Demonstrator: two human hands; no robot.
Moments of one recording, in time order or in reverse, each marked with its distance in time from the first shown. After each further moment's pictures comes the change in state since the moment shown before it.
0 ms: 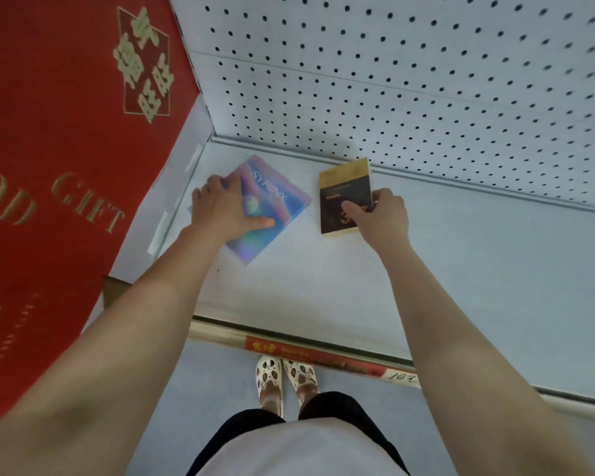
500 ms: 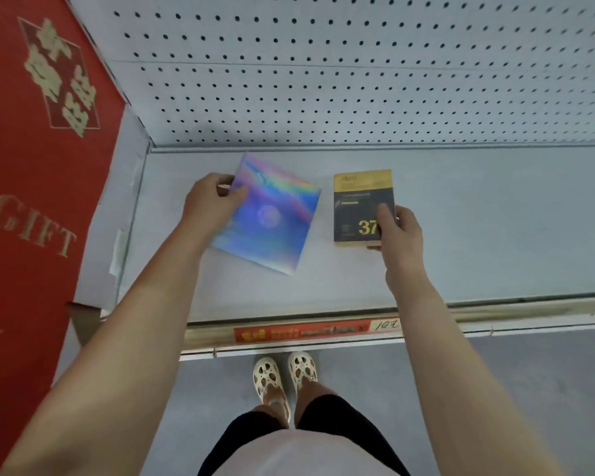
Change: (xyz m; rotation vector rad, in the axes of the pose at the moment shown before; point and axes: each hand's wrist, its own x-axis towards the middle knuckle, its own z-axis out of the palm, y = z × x) left_hand -0.028 0.038 -0.008 -0.777 -0.038 0.081; right_hand -0.096 0.073 -0.024 0.758 0.324 0.249
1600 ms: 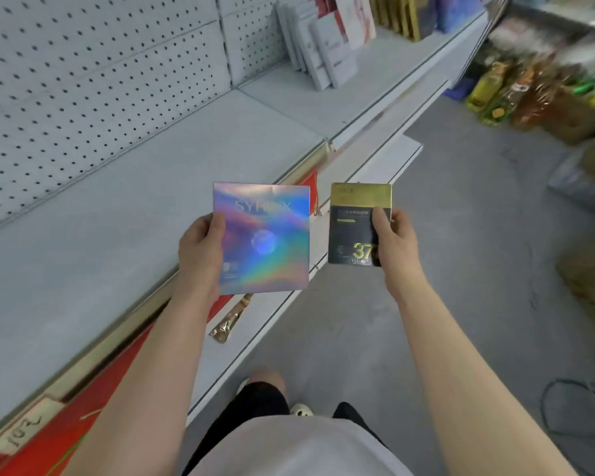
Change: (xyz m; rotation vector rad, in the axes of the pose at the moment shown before) left_hand -0.310 0.225 0.483 -0.379 -0.495 0.283; right_hand -0.067 0.129 -0.578 0.402 0.662 0.047
